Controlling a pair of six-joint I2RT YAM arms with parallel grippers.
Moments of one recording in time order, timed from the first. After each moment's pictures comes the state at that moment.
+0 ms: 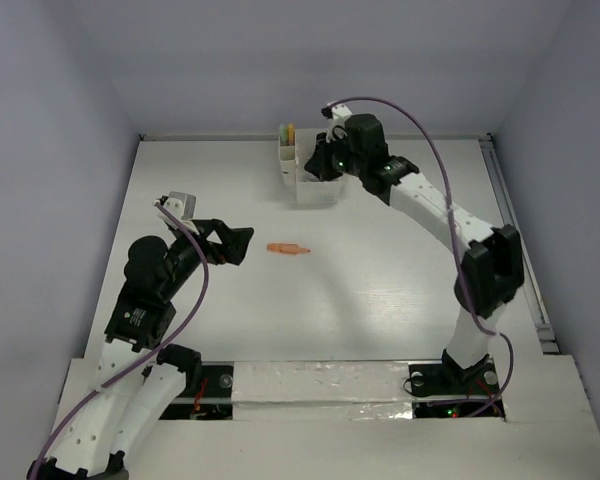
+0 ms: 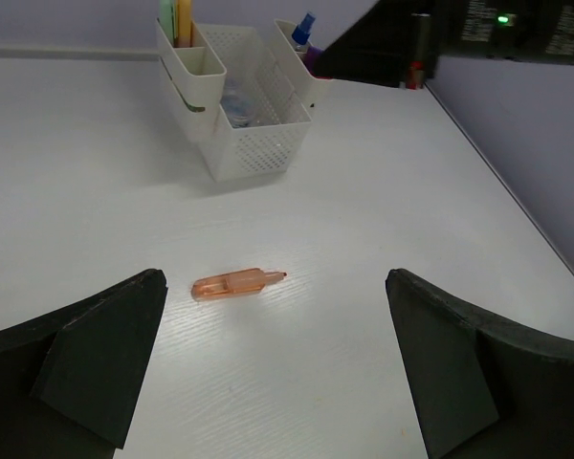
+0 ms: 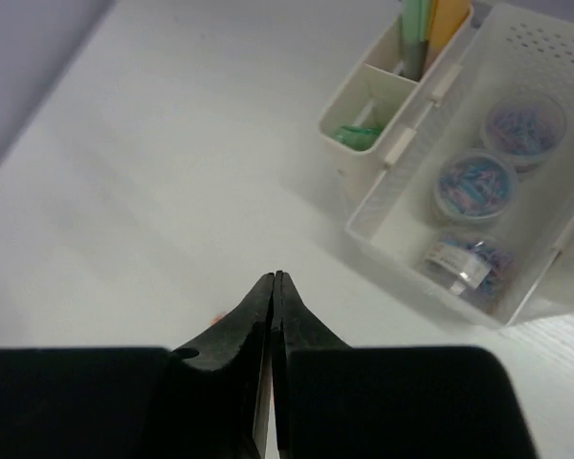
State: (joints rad) left arm -0.32 0.57 0.71 -0.24 0.19 -0.34; right arm 0.55 1.91 1.75 -0.28 -0.23 0.21
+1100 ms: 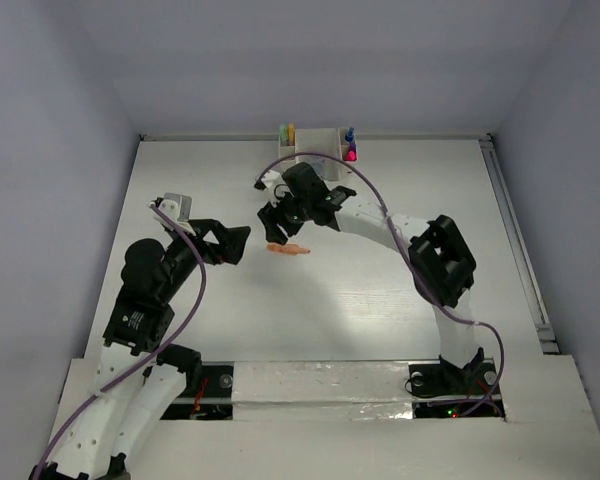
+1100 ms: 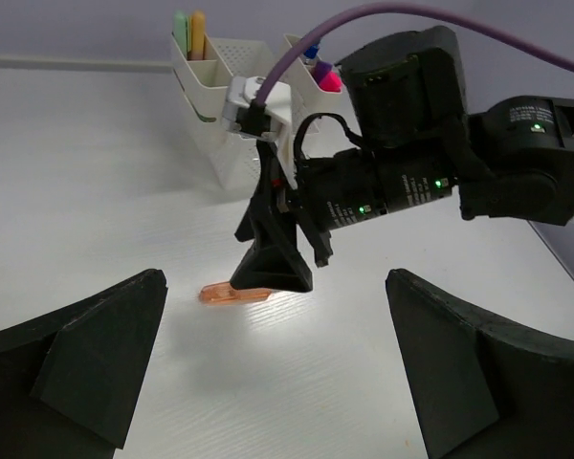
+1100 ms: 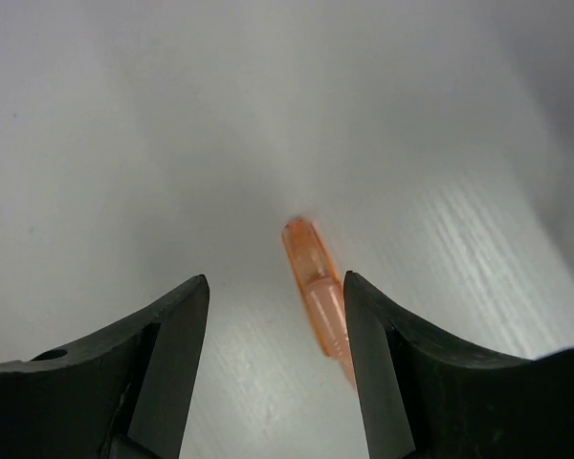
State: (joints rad) left arm -0.31 0.55 0.71 -0.24 0.18 -0.34; right arm 0.78 2.03 1.62 -0.32 -0.32 -0.06
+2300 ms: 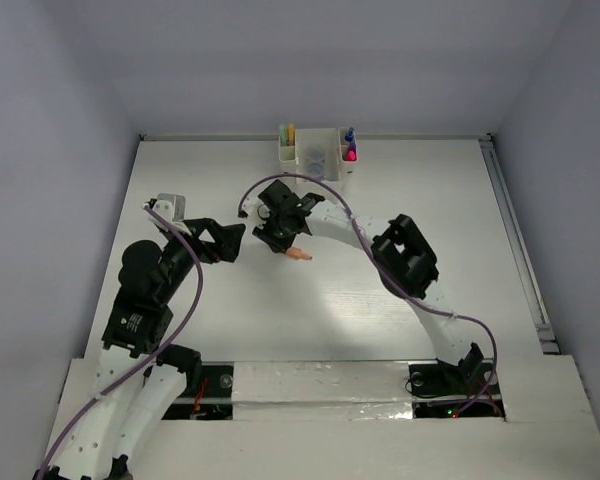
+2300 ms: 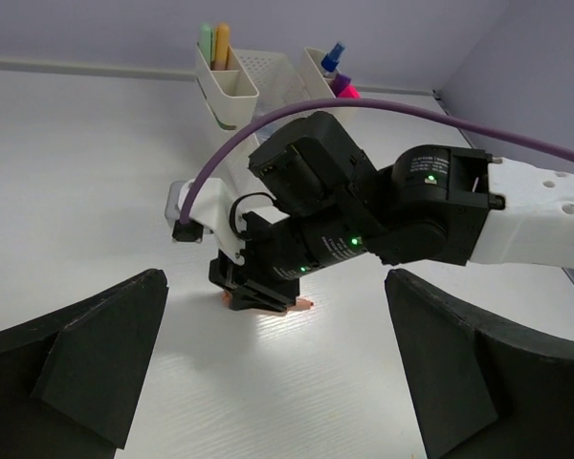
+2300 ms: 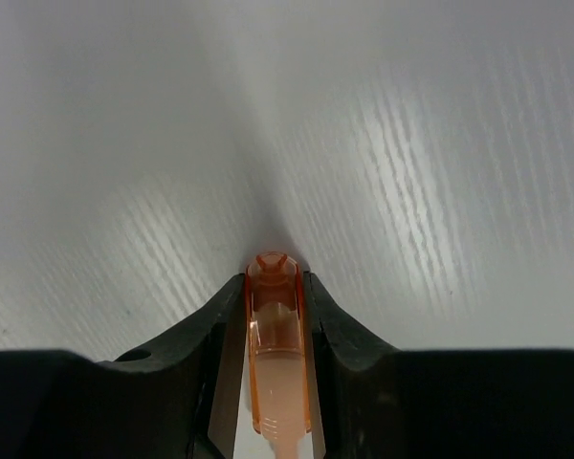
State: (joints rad) left arm -0.29 0.54 0.71 -0.24 0.14 -0.35; right arm 0.84 2.35 1.96 -0.61 -0.16 -0.32
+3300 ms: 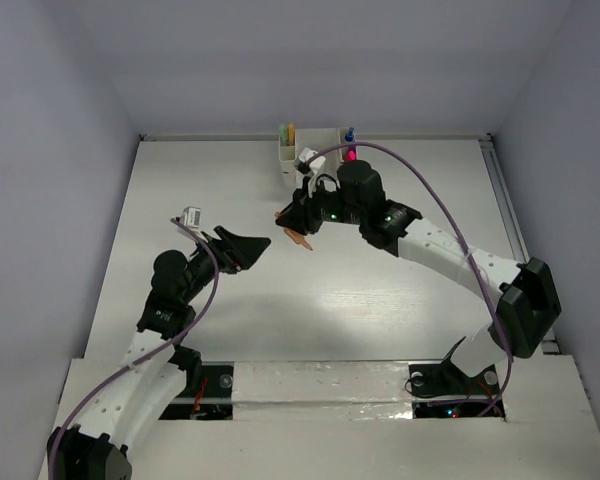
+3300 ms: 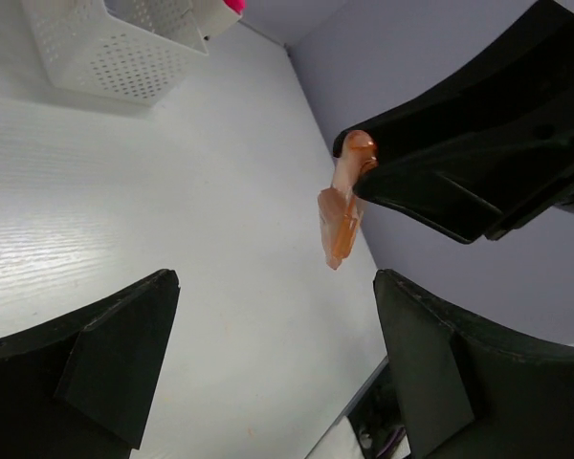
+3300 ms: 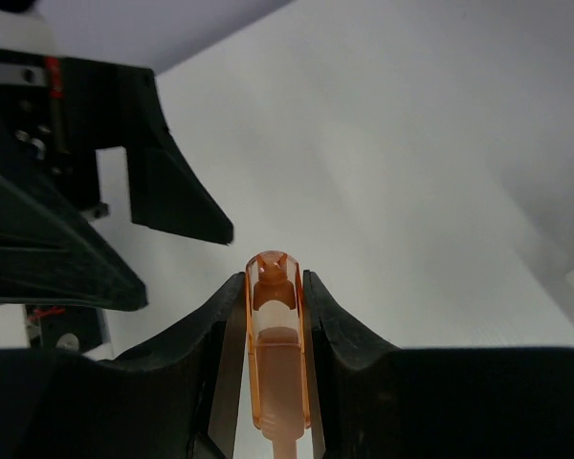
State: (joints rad) left arm -0.29 0.61 0.35 0.22 0.38 -0.85; right arm 0.78 1.56 1.29 -0.03 -0.44 0.10
